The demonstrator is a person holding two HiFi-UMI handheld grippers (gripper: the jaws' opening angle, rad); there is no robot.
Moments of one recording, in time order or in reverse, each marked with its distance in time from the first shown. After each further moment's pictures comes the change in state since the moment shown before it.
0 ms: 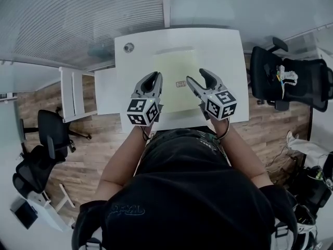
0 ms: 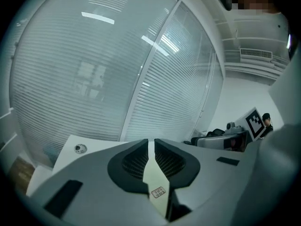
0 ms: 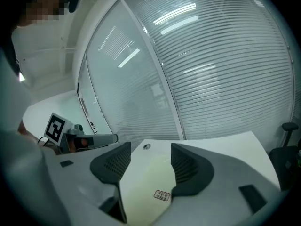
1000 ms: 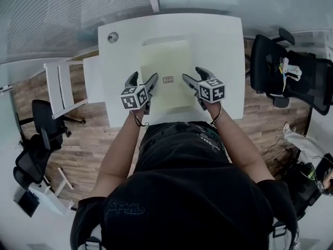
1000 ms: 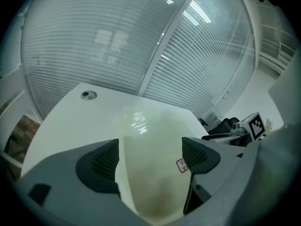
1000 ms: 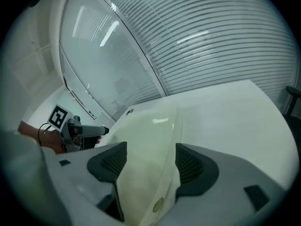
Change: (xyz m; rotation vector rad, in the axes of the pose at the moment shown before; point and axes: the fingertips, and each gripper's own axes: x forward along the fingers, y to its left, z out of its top) left arm 0.076 0.065 -0.156 -0.206 0.360 0.165; right arm 0.049 -0.120 -0.154 0.166 0.351 0.025
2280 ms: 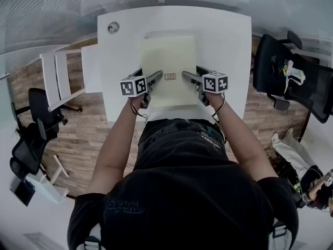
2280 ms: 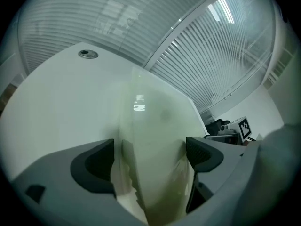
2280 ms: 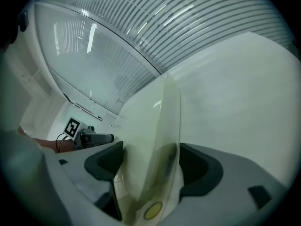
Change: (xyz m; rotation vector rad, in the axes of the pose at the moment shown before) left arm 0.040 0.019 -0.055 -0.174 0.217 -0.099; right arm 0.039 -0.016 -0.041 0.216 0.143 0.158
